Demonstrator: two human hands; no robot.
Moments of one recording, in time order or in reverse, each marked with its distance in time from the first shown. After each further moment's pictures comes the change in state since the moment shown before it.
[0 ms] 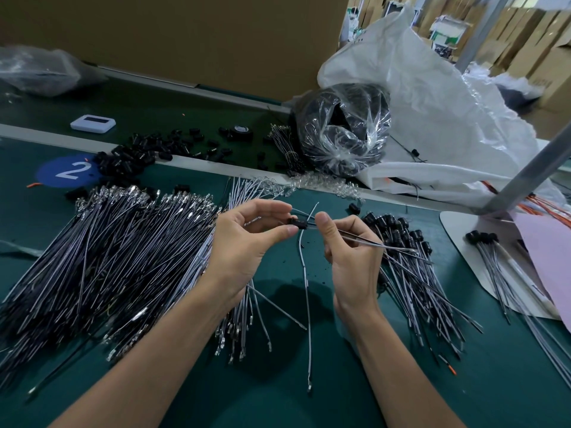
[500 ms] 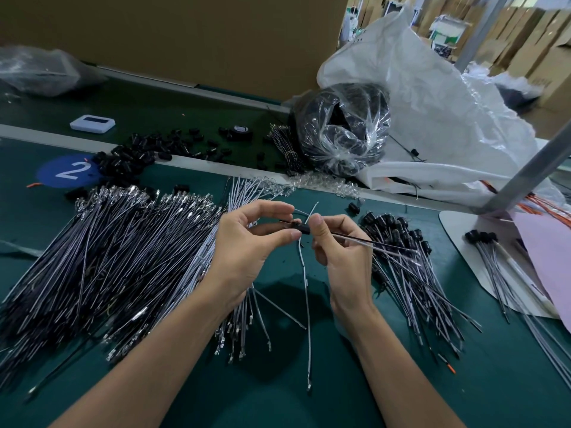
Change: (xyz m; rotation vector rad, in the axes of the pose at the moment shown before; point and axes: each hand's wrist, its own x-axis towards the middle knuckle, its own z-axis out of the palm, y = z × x) left_hand -0.001 0.000 0.003 0.019 -0.007 -0.022; right_hand 0.000 0.004 0.001 0.053 -0.127 0.044
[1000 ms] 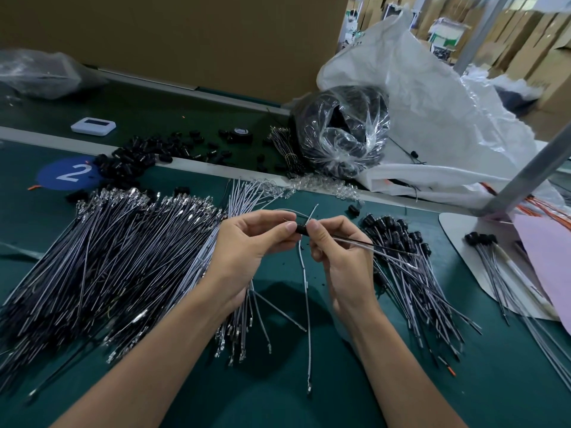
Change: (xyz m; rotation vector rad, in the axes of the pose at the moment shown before) left_hand 0.000 -0.001 -0.001 -0.150 -0.040 -0.108; right_hand 0.003 0.002 -0.003 0.087 -0.053 0.052
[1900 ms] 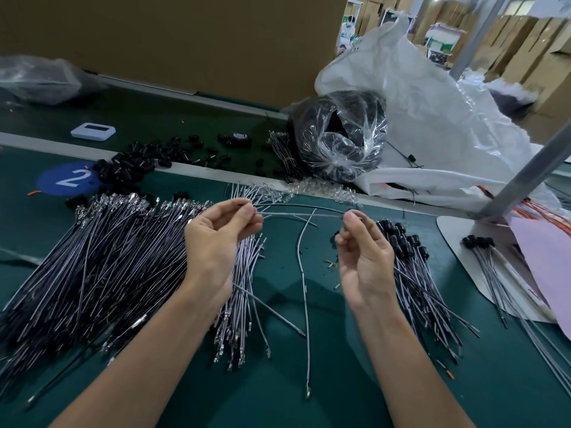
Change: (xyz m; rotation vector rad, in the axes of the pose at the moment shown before) left_hand 0.007 0.010 -0.018 -0.123 0.304 0.027; right_hand 0.009 -0.019 -0.013 0.438 0.237 0.172
